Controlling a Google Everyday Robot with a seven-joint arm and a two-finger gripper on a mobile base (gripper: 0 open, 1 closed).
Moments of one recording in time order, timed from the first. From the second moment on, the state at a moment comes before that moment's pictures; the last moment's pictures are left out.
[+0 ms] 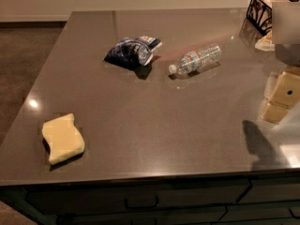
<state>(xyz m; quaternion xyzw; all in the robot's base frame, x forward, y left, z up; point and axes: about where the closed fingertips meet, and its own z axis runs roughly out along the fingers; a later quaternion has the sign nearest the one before) 0.438 -0.217 0.976 -0.60 0.78 -0.03 0.16</state>
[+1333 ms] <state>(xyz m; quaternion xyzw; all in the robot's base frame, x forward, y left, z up) 0.520 -0.170 0.972 -0.55 0.81 0.00 0.22</state>
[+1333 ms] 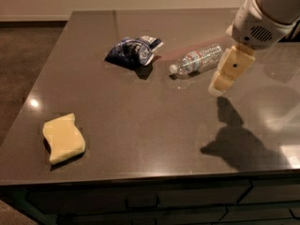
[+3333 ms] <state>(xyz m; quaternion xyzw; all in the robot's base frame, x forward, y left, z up) 0.680 -0.004 0.919 -0.55 0.80 0.02 0.24</state>
